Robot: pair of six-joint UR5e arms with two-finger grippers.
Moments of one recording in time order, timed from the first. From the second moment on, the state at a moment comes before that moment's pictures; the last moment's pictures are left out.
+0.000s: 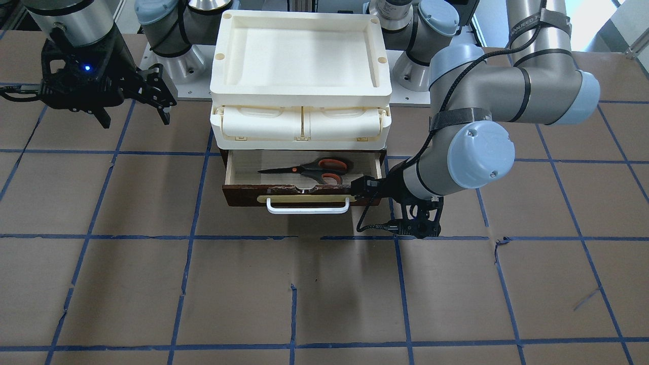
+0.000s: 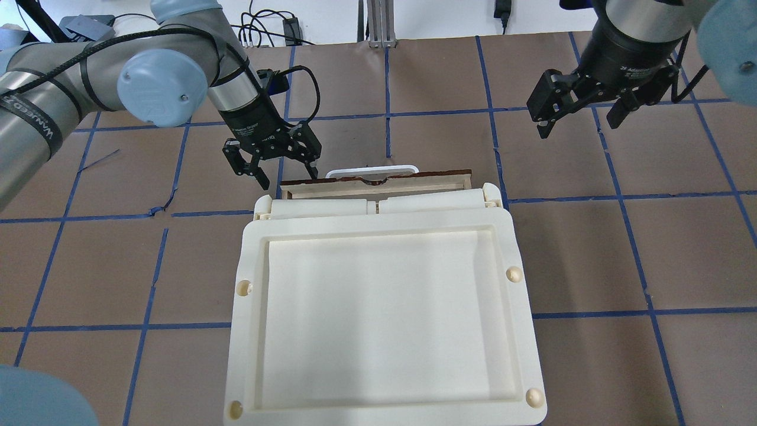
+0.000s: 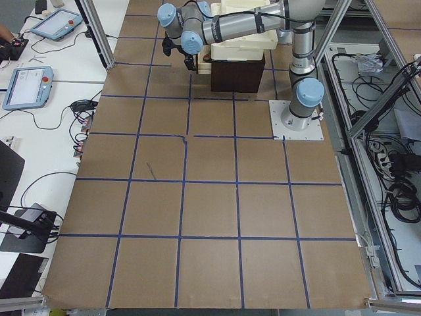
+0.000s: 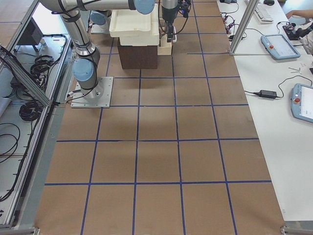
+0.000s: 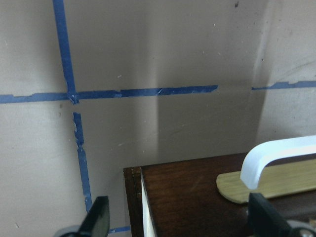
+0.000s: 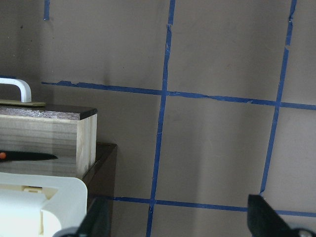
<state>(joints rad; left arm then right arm) -1.60 -1.90 -1.56 -1.57 1.34 0.00 1.54 -1.59 1.55 -1.55 -1.57 -0.13</state>
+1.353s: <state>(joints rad) -1.62 -1.83 -1.63 -1.69 1.34 -0.02 1.54 -1.59 1.55 -1.55 -1.57 -0.13</state>
